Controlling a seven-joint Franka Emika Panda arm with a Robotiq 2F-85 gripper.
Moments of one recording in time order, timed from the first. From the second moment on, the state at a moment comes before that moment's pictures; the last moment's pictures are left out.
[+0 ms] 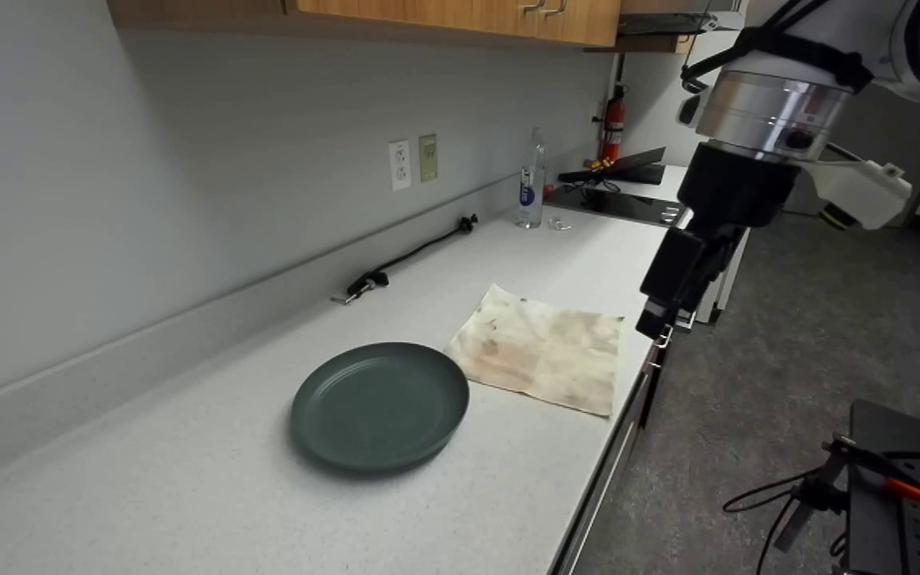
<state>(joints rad) 0.12 -0.35 0.18 -2.57 0.15 2.40 0.31</state>
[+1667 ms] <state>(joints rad) -0.08 -0.05 0.06 -2.39 -0.06 2.56 0.35</state>
